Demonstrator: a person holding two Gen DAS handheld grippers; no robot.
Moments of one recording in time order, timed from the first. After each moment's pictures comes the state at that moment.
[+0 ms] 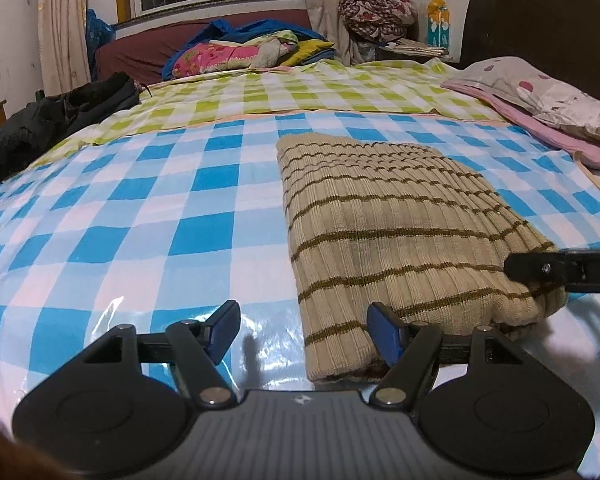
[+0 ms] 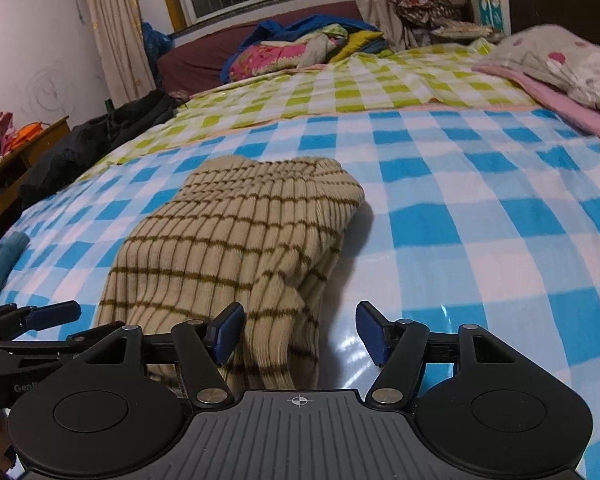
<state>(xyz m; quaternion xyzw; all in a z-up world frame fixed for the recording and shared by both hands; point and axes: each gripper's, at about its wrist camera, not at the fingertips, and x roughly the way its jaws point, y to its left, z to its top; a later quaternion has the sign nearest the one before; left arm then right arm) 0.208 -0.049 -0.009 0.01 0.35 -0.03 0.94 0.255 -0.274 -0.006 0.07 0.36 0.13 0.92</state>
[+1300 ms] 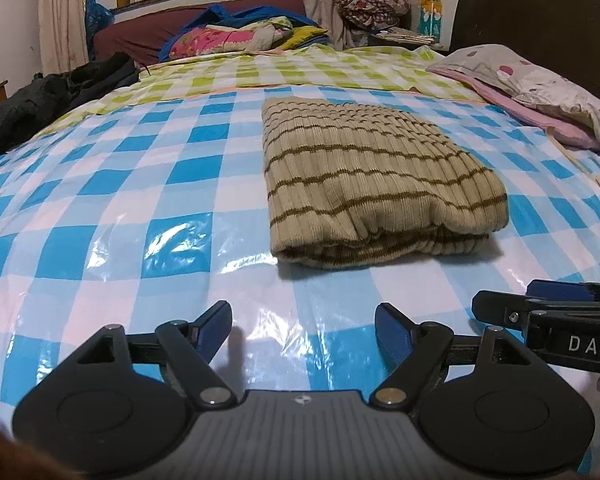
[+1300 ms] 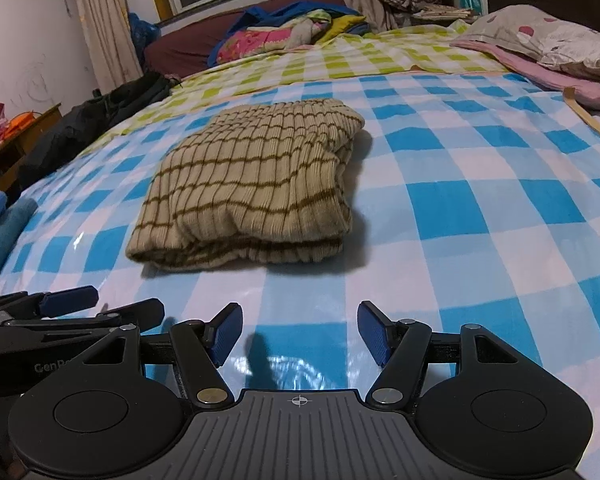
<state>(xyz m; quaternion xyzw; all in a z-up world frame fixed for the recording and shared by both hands) 0.136 -0.063 -0.020 0.00 0.36 -0.04 0.93 0.157 -0.245 -0.024 0.06 0.37 0.10 0.92</state>
